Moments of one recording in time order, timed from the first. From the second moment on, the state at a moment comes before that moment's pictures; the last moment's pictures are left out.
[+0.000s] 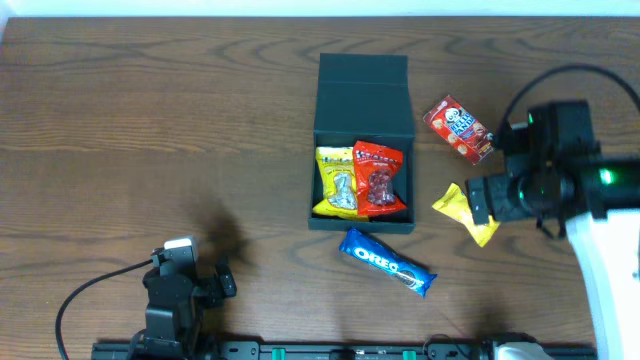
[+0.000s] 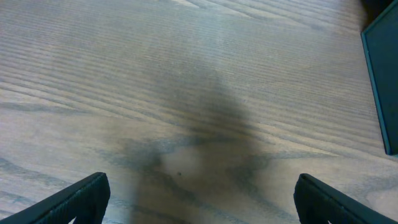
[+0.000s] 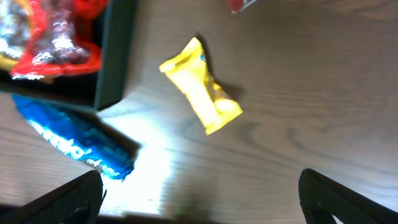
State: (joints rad) left arm -0.16 0.01 0.25 -0.92 -0.16 -0.25; right arm 0.06 1.30 1.37 -1.37 0.03 -0.10
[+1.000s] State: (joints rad) left arm -0.16 0.01 0.26 -0.93 -0.16 -0.25; right arm -0.04 2.17 1.90 -1.15 0.03 -0.72
